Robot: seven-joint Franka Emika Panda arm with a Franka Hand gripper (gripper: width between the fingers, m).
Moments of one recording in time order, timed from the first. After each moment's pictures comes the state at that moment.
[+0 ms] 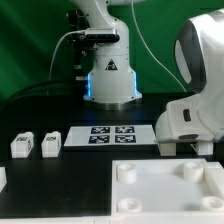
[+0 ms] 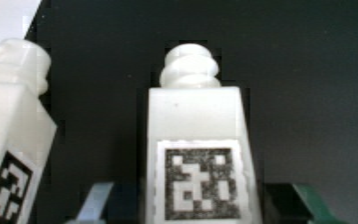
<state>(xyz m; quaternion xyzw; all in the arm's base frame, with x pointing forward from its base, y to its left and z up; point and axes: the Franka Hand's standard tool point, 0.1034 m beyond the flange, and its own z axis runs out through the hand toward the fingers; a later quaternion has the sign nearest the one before) 0.395 0.175 0.011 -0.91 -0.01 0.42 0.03</state>
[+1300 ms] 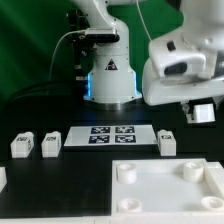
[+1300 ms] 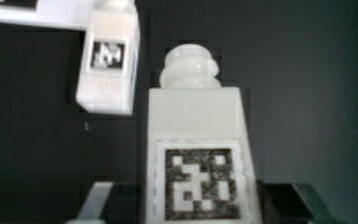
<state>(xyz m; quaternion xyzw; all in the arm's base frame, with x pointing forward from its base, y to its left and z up) 0.472 0.146 0.101 -0.98 -0.03 0.19 0.05</state>
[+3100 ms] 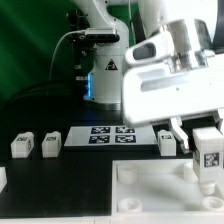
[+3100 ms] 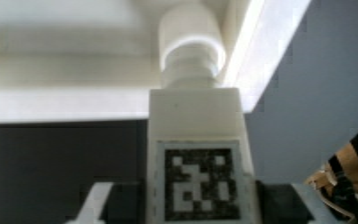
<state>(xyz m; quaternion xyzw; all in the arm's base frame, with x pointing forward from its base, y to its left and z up) 0.607 0.111 0.095 -0.95 -0.03 -0.30 0.06</state>
